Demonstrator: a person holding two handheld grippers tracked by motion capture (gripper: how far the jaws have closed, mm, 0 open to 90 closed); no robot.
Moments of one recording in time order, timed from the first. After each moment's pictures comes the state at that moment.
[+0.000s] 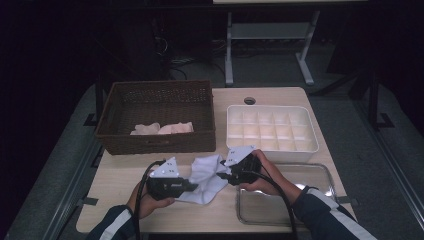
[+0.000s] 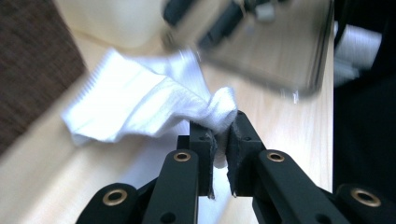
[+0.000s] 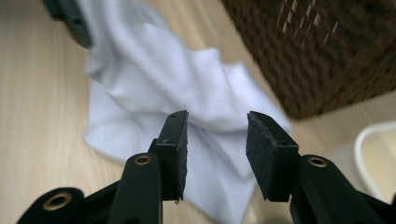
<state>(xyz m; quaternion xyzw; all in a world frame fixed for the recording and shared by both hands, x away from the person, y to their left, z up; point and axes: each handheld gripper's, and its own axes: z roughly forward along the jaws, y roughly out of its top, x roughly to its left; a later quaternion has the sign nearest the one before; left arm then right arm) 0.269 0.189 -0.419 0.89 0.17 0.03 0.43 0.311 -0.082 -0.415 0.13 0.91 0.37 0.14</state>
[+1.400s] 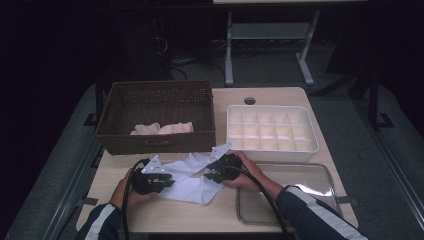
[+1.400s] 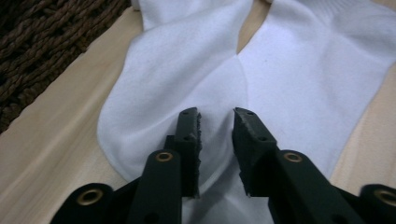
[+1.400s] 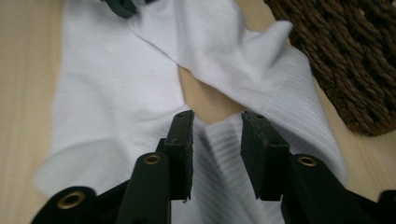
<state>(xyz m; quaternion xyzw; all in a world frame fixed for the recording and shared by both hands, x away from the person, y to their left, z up) 0.303 0.243 -0.454 0.91 0.25 0.11 0.32 0.345 -0.037 -0.455 0.14 0.92 0.35 0.08</state>
